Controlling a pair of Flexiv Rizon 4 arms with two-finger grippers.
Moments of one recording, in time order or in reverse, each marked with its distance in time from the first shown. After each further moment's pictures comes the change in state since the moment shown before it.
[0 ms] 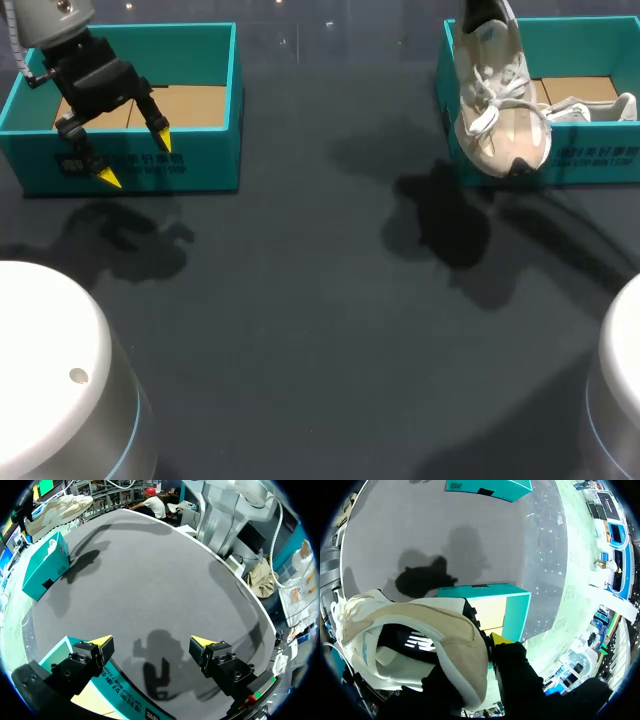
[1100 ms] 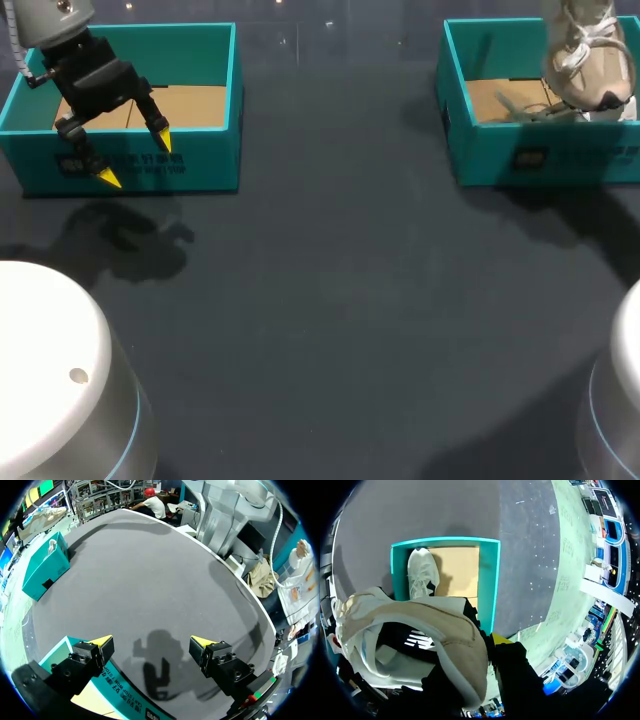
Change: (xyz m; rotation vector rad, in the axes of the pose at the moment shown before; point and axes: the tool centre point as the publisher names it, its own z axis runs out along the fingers) left arm 0.000 0.000 0.000 0.000 0.000 0.000; right arm -0.105 -0.141 0.054 0.037 -0.054 0.007
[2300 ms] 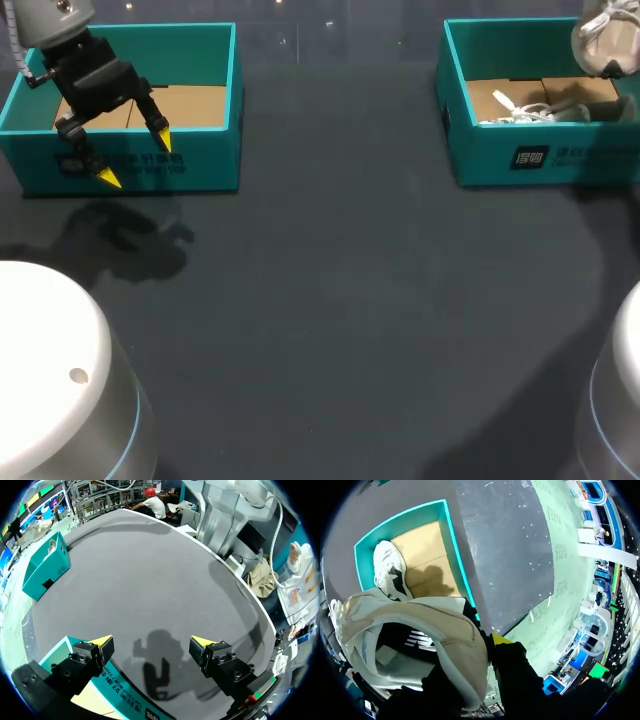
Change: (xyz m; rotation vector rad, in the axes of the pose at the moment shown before) left arm 0.000 0.000 0.000 0.000 0.000 0.000; right arm -0.055 -0.117 0.082 0.061 0.064 0.334
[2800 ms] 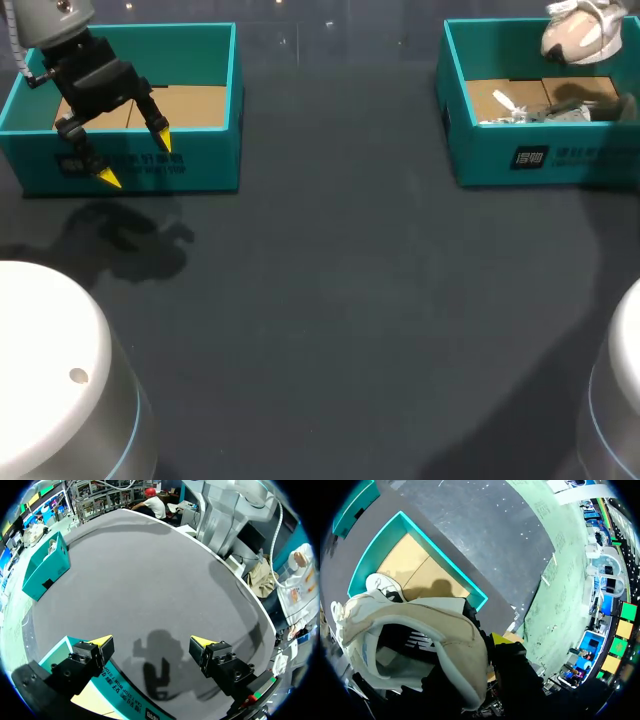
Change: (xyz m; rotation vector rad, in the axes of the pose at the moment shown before) left arm 0.000 0.000 0.000 0.000 0.000 0.000; right arm 0.018 -0.040 0.013 0.073 0.115 0.463
